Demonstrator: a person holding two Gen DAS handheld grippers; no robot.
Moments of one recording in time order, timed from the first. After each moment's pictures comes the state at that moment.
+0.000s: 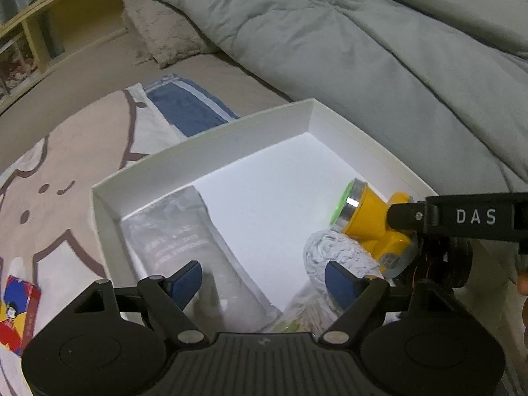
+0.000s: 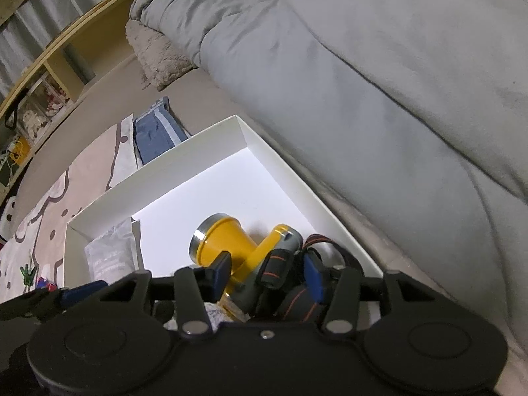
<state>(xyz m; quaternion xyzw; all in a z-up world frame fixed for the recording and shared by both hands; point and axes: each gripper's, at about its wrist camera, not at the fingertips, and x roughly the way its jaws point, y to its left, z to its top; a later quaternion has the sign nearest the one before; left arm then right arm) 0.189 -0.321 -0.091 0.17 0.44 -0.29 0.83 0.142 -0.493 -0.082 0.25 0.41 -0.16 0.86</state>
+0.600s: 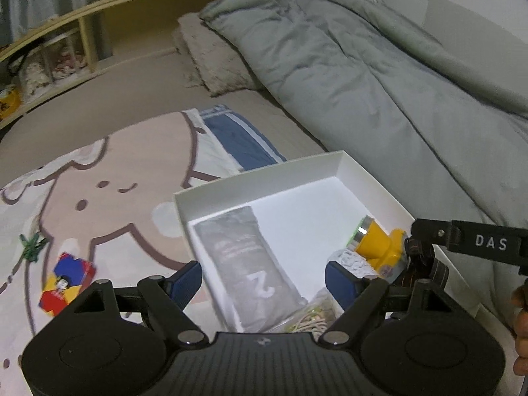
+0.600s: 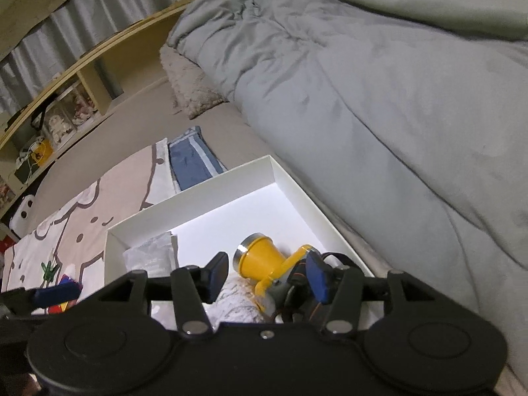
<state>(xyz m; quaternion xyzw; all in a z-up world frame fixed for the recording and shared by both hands) 0.167 -0.257 -0.027 0.10 0.41 -0.25 0.87 0.111 -0.466 -0.031 0.21 0.36 -0.15 0.90</state>
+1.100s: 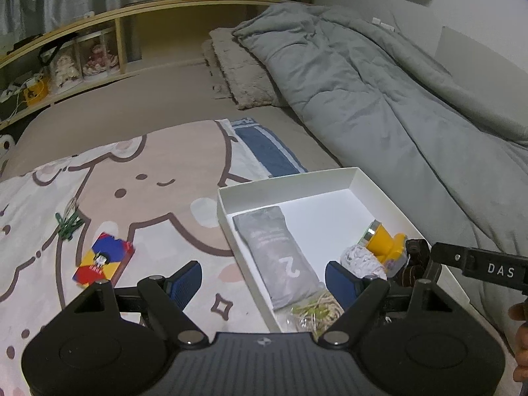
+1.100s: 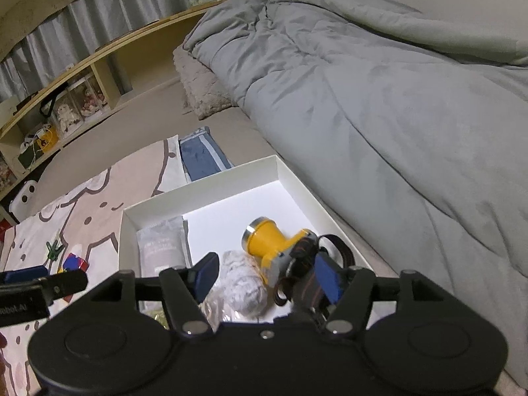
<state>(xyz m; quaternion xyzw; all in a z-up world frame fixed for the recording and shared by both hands) 0.137 -0.201 -0.001 0.07 0.39 -0.23 0.89 0.071 -0.436 -0.012 0.17 0.35 -0.15 0.91</state>
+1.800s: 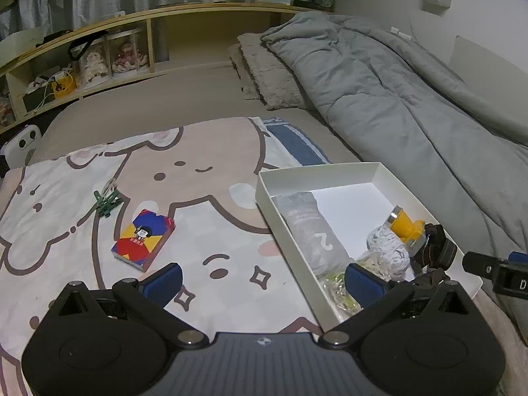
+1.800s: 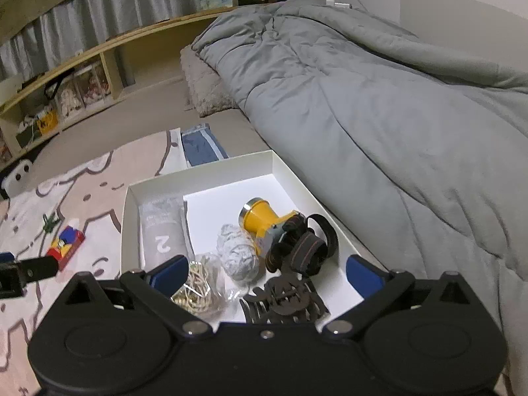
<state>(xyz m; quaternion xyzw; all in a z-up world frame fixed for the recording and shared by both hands) 0.108 -0.149 -0.004 0.06 0.38 -0.20 0.90 0.029 -0.401 -0.008 0.12 0.35 -0.17 0.92</state>
